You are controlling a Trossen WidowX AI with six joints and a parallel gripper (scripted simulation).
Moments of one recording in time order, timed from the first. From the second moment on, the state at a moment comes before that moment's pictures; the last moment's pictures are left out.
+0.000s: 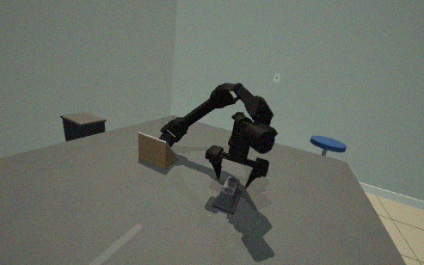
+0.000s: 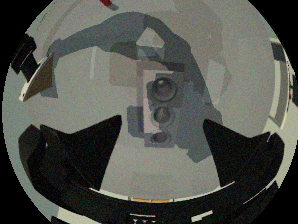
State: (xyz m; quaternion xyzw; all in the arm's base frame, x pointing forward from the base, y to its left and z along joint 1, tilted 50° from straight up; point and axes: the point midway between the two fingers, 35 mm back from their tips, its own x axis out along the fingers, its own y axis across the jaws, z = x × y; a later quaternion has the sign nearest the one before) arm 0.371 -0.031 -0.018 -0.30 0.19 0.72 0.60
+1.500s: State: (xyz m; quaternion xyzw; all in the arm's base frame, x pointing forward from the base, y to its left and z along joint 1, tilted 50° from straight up) arm 0.272 0.013 0.143 0.39 0.72 0.17 0.55
